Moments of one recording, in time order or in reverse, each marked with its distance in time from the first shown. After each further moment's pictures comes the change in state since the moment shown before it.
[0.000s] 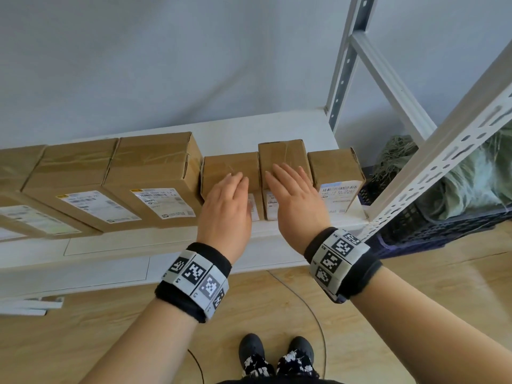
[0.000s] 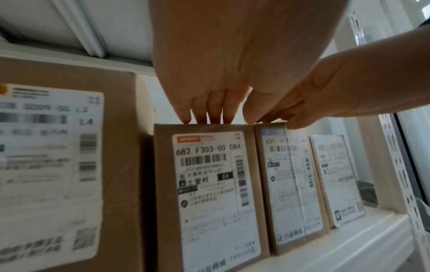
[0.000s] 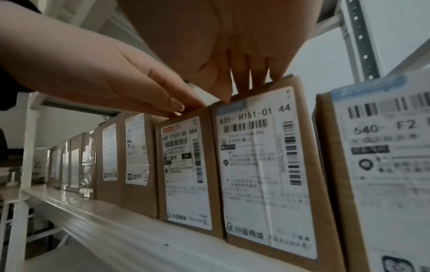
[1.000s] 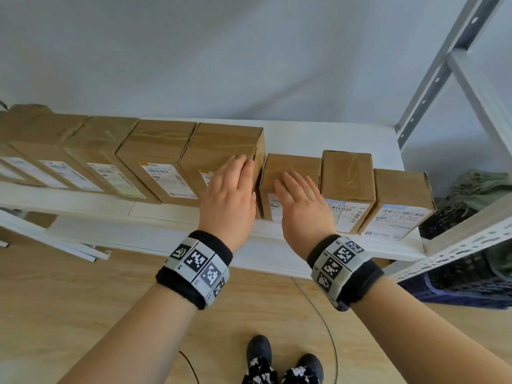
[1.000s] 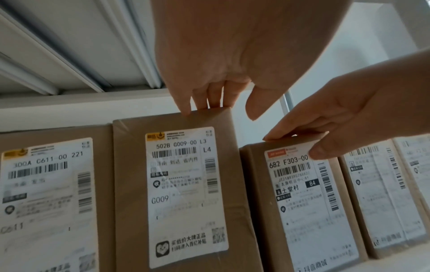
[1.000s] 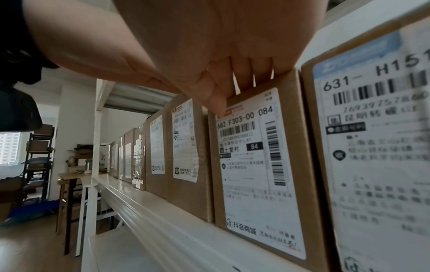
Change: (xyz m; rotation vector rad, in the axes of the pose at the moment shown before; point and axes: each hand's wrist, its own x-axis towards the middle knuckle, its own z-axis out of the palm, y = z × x) left_hand -0.028 -0.056 -0.037 0.144 0.171 -0.177; right_hand 0.023 -0.061 0.025 -0.027 -0.114 -0.166
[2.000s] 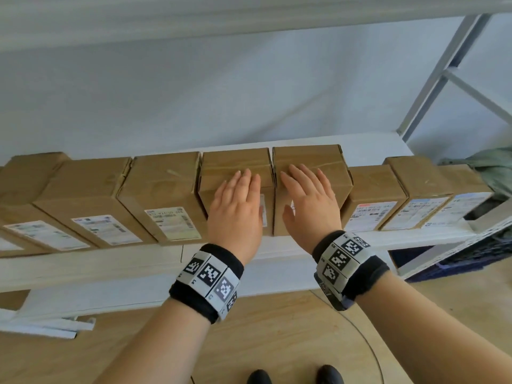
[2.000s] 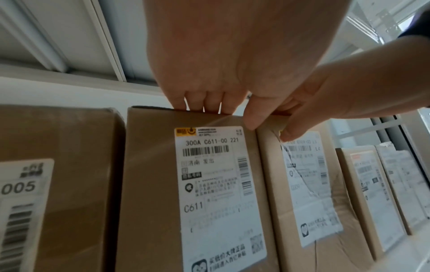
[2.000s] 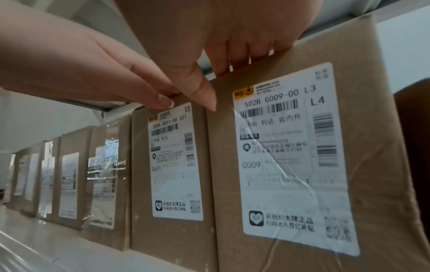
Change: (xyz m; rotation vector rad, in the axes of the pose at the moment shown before) left_hand 0.016 -0.194 -0.021 -0.063 -0.077 0.213; right_hand 0.095 -0.168 0.031 -0.082 0.252 0.244
